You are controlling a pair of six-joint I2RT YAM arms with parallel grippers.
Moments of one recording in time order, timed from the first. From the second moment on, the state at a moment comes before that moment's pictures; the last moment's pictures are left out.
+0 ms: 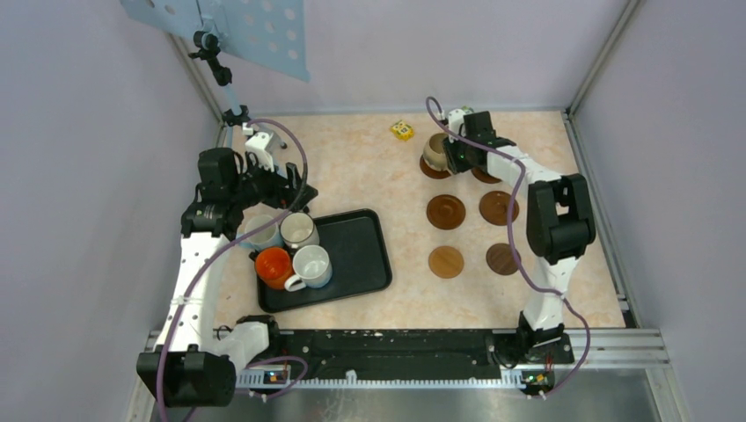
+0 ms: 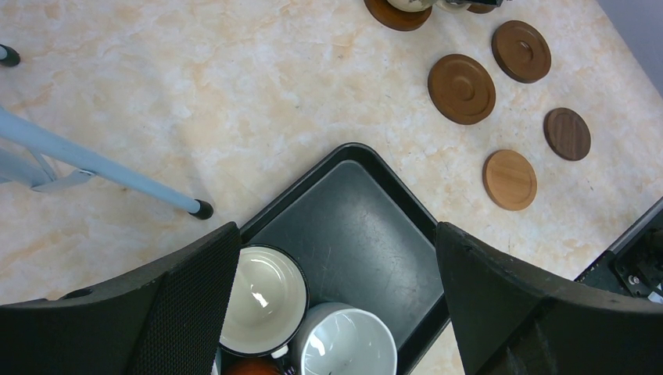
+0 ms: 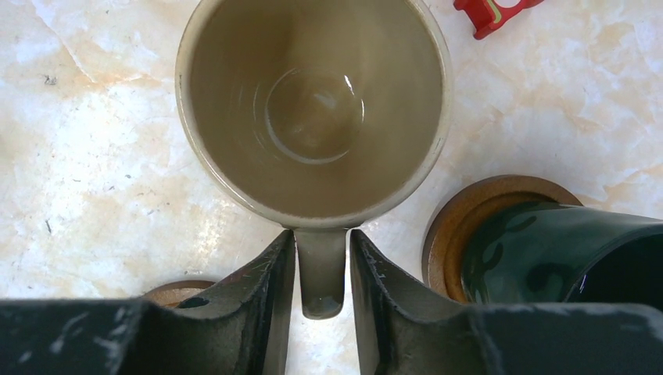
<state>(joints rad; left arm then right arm) 0.02 1.04 1.08 -0.55 0.64 0.02 0.26 1.97 1.46 -0.28 -0.12 -0.23</state>
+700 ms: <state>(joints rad) 0.02 1.07 1.10 -0.67 0.61 0.16 0.25 1.82 1.47 -0.35 -0.17 -0.24</state>
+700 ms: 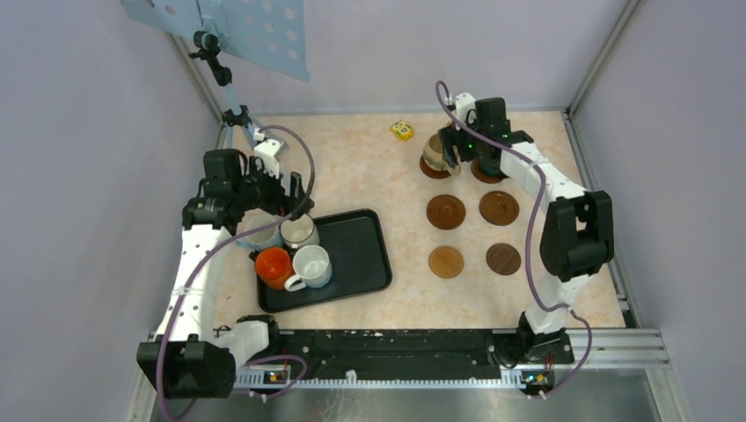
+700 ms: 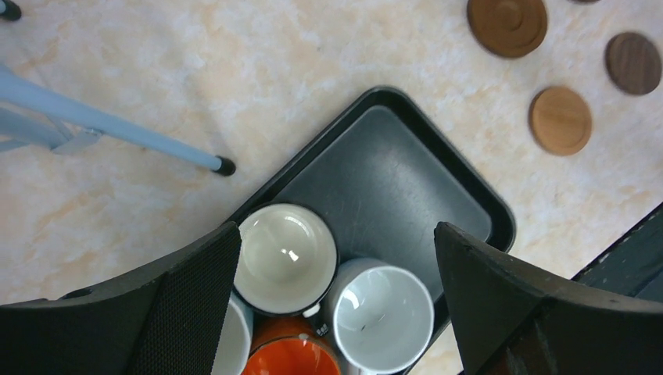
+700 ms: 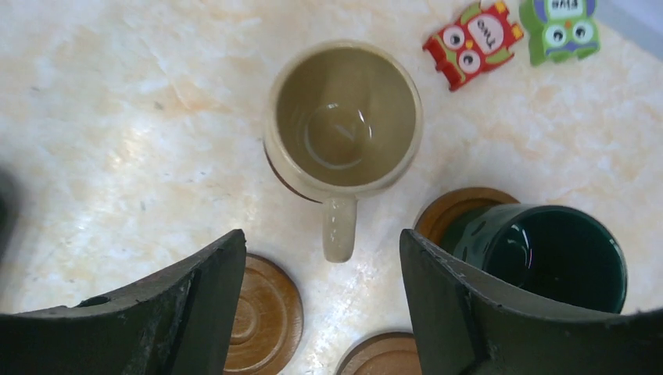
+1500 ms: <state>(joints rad) 0.13 1.13 1.15 -1.07 0.44 0.77 0.51 1.73 1.43 -0.50 -0.43 -0.25</state>
